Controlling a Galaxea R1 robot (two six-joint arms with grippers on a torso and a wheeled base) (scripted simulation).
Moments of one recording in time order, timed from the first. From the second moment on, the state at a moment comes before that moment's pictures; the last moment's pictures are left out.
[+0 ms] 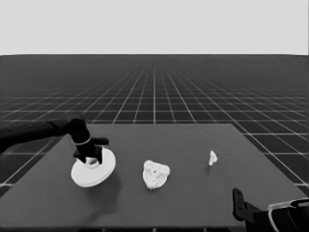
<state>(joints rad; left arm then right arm) -0.06 2.29 -1.27 0.10 1.51 -1.01 -0.35 1.76 -0.39 -0.70 -1.18 0.32</state>
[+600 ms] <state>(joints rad) 0.03 3.08 -1.74 0.20 1.52 -1.34 -0.35 1.76 -0.39 -0.70 -1.18 0.32</state>
